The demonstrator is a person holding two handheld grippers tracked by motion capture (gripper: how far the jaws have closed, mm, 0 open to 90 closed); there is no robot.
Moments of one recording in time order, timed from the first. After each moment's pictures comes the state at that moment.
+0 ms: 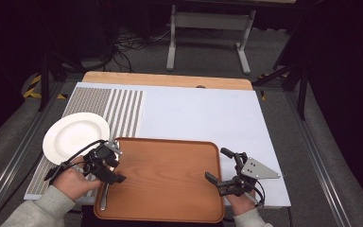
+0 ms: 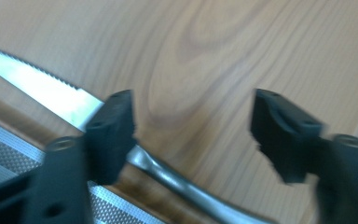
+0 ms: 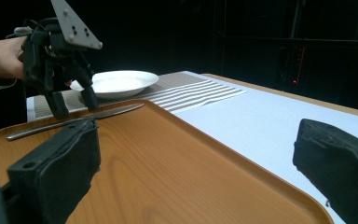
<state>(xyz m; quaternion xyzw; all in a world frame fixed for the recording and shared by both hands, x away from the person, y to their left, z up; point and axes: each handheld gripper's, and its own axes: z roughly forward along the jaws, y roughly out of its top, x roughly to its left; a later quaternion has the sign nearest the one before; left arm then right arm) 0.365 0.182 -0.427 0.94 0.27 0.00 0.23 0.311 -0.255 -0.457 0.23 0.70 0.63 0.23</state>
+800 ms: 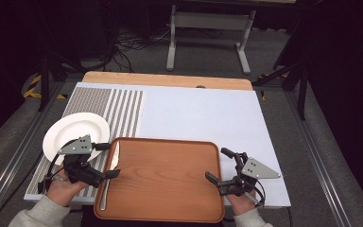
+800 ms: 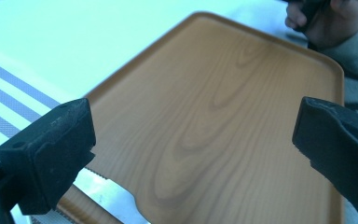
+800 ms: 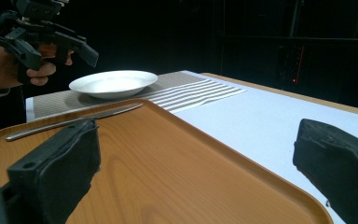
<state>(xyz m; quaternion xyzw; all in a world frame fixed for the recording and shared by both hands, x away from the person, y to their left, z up) 0.340 0.230 -0.422 0.82 0.22 0.07 0.52 0.312 -0.256 -0.457 0.23 0.70 0.63 0.22</state>
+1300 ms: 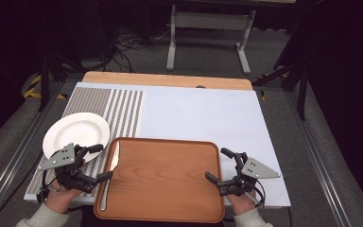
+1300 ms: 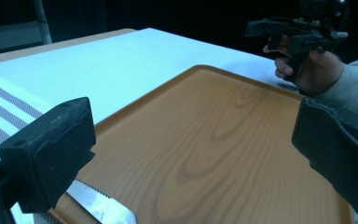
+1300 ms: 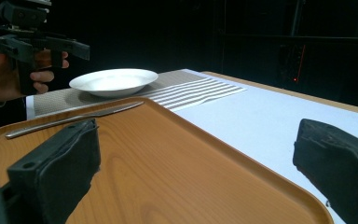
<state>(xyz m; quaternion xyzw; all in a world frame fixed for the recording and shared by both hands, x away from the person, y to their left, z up) 0.323 0.253 -0.453 0.75 0.21 0.11 0.62 0.312 -0.257 -0.458 0.23 0.71 0.63 0.22</state>
